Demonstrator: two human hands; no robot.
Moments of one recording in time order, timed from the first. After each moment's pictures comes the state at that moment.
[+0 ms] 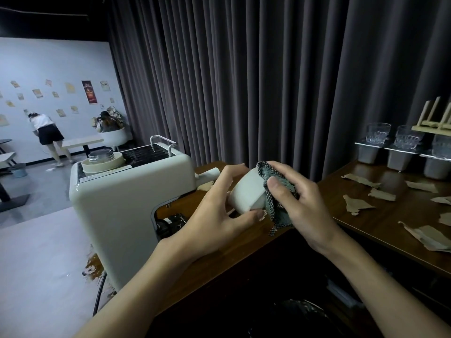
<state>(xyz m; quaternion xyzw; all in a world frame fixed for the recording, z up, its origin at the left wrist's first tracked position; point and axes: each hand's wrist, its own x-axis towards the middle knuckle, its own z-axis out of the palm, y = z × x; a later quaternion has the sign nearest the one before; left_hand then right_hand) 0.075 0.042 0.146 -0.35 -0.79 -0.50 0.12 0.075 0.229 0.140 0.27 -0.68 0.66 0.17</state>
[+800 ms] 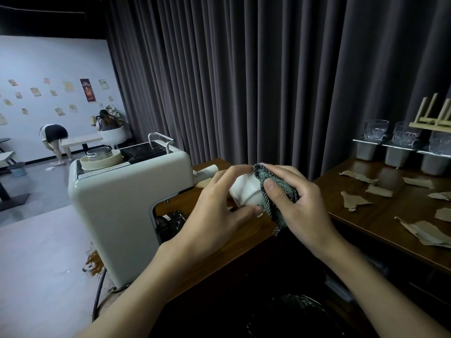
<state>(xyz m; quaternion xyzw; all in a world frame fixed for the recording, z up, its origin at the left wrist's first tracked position) 0.086 0.050 0.148 -0.28 -0.83 -0.45 0.17 0.080 0.232 0.129 0.26 -0.70 0.61 0.27</state>
